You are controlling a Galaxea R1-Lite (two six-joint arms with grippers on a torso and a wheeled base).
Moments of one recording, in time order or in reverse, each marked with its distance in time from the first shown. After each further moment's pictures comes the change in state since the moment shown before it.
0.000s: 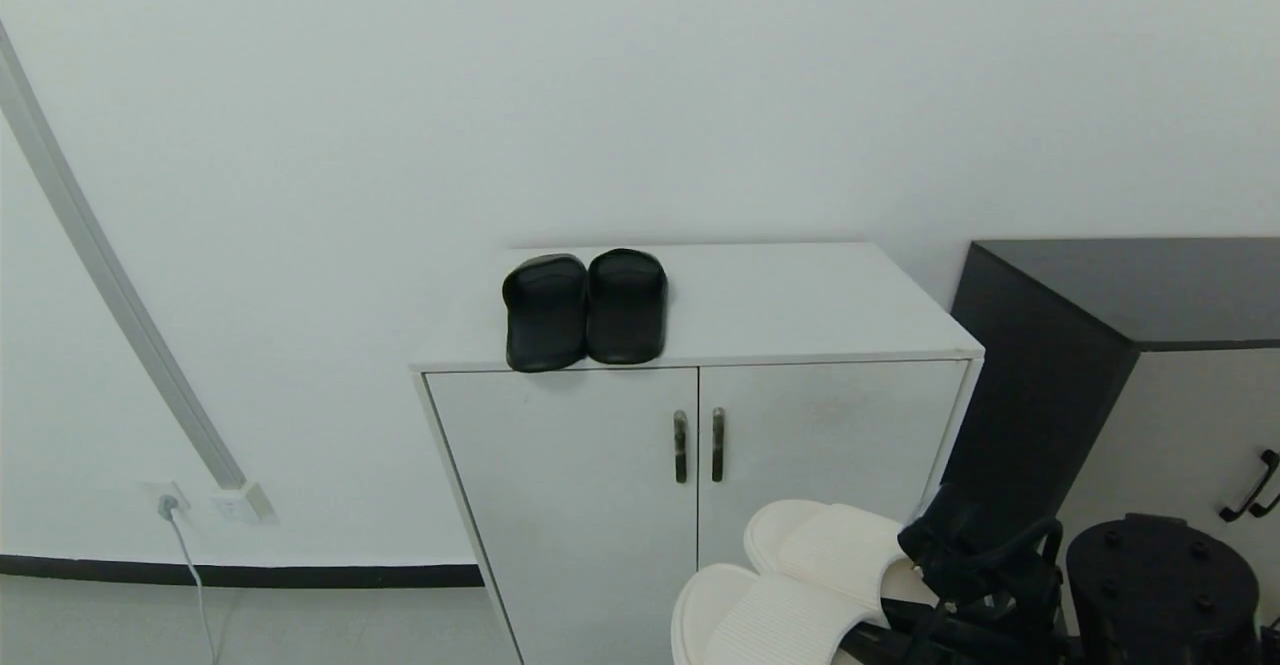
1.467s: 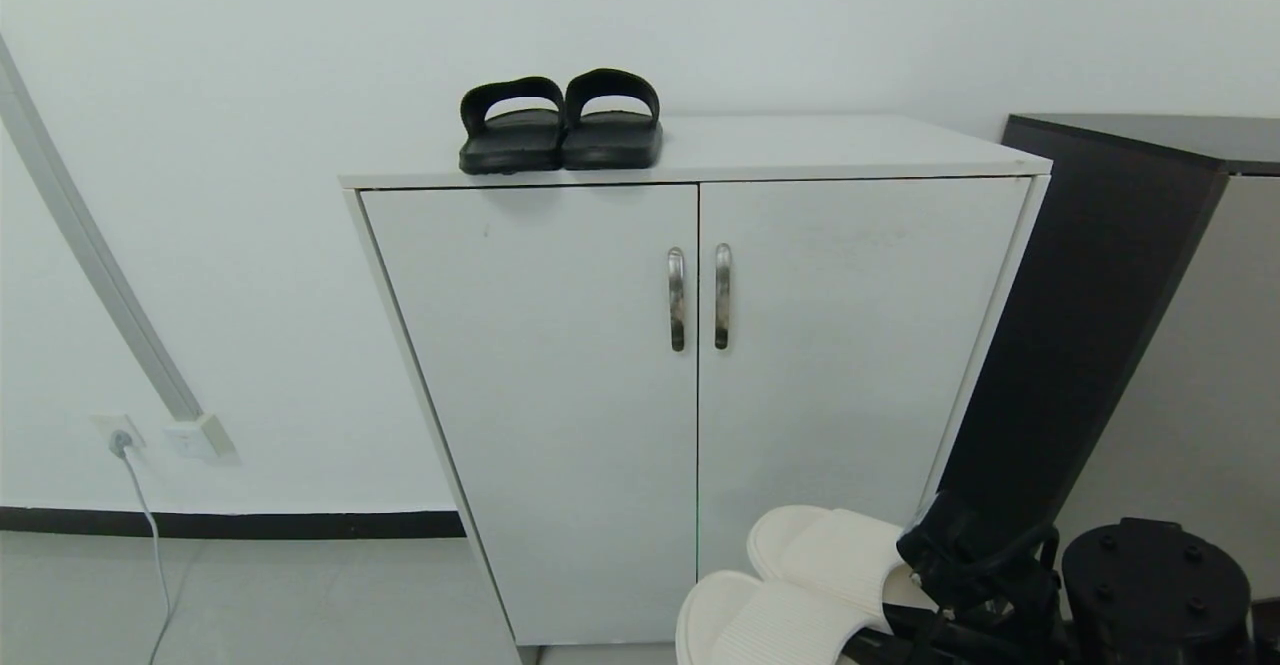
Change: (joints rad) left arm 0.000 0.000 0.000 0.000 -0.002 0.007; right arm 0.000 0.005 0.009 0.000 0.001 -0.007
